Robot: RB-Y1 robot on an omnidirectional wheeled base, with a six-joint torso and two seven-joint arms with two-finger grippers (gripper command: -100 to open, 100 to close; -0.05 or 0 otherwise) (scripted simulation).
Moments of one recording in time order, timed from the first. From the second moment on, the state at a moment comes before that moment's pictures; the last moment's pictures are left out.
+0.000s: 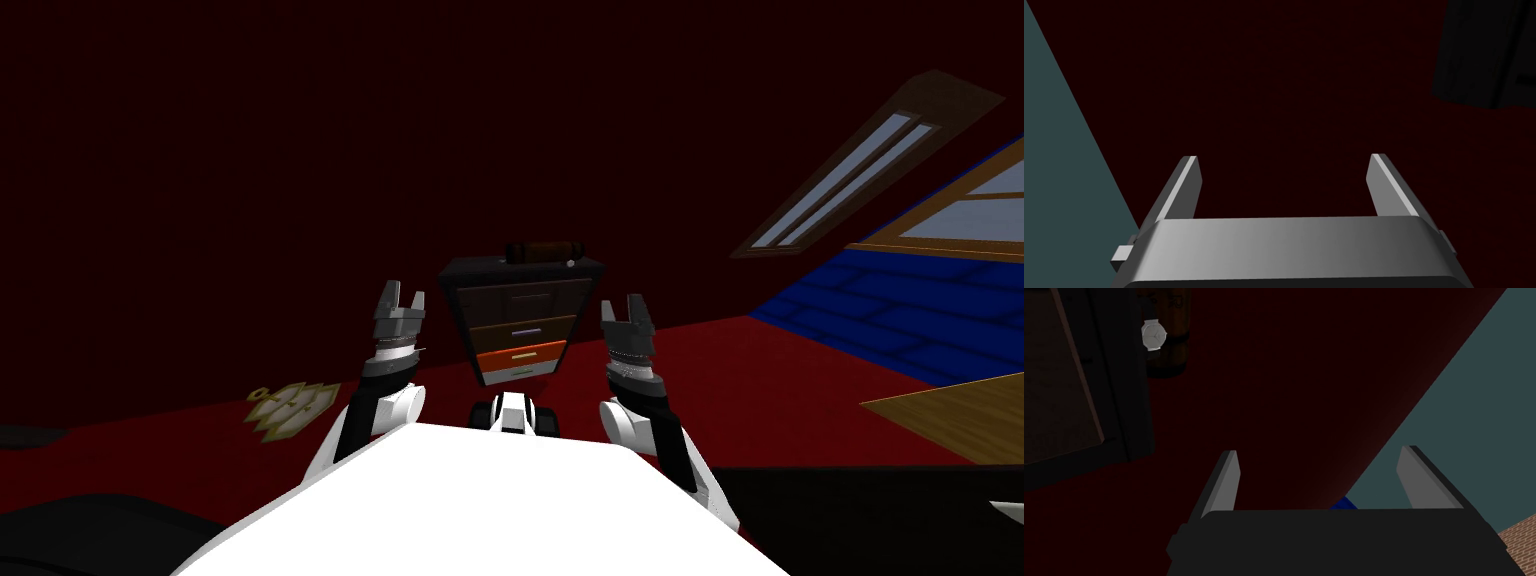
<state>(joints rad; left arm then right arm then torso) 0.53 0.02 0.07 -2.38 -0.03 -0.45 0.00 0.48 -0.14 0.02 -2.26 -0.06 -0.56 0.05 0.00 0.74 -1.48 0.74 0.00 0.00</state>
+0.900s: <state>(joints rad) 0.53 0.02 0.07 -2.38 -0.03 -0.45 0.00 0.47 -0.19 -0.01 -2.17 0.00 -0.61 0.30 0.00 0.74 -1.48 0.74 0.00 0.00</state>
